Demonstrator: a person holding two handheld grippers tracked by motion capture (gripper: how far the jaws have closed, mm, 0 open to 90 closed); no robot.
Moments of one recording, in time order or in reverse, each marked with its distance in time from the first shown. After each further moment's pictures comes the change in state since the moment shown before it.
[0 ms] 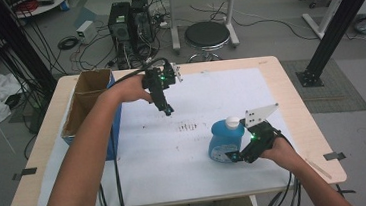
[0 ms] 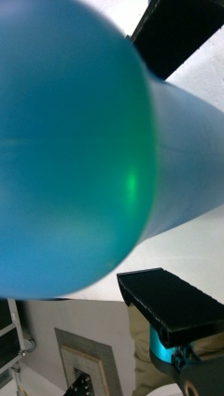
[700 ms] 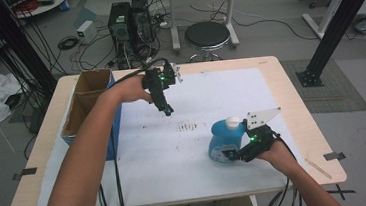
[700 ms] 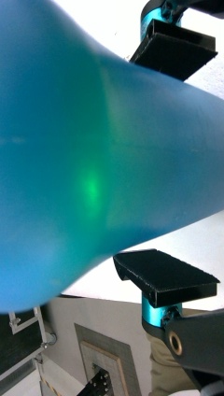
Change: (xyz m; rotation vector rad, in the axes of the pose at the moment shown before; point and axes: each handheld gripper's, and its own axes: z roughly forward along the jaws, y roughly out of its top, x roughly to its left) left arm 0.000 0.000 0.000 0.007 0.003 0.005; right arm -0.002 -0.012 0.005 -0.093 0.006 0.002
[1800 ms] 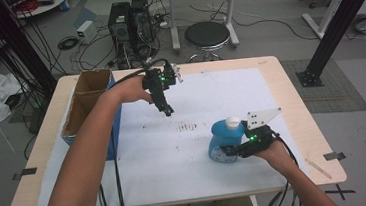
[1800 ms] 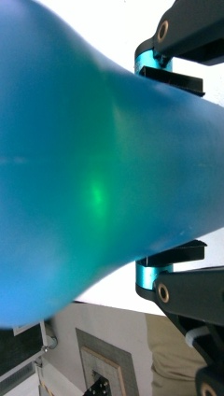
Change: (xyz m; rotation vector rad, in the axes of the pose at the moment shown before) left arm 0.000 0.000 0.004 0.000 -0.009 -0.009; right arm -0.003 -0.001 0.002 -0.034 -0.009 -0.040
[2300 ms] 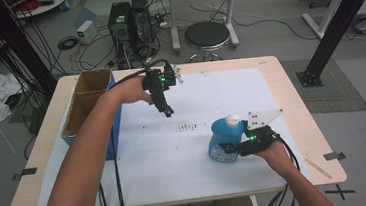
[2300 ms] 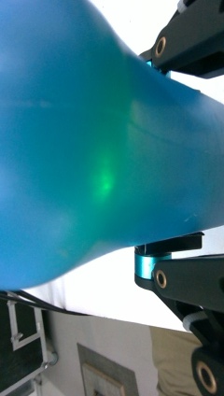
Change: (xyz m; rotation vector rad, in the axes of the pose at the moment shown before) left arm -0.003 0.000 -0.001 0.003 0.005 0.012; right arm 0.005 0.003 -0.001 -0.009 -0.056 -0.026
